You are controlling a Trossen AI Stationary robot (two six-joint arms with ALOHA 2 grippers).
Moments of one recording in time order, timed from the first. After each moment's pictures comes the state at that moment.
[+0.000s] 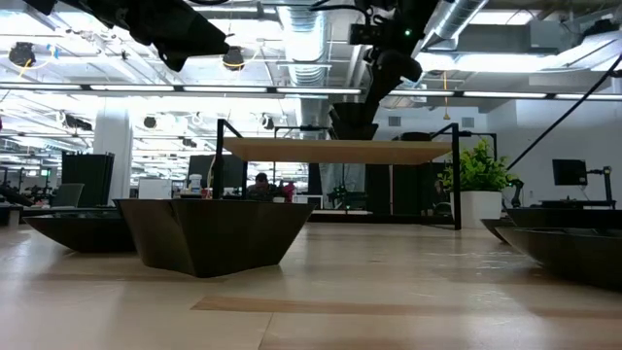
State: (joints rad) left arm -0.27 0.95 0.56 0.05 -0.30 -0.07; right arm -0.31 1.58 1.49 -0.85 0.29 -0.54
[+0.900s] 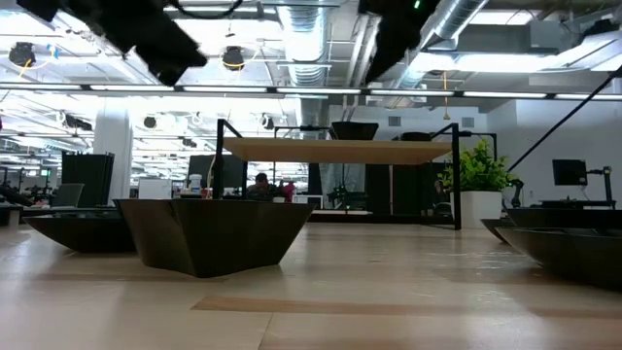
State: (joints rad) left arm -0.27 0.96 0.56 -0.06 -0.09 -0.16; right arm -0.27 1.48 1.48 -0.83 0.29 -0.36
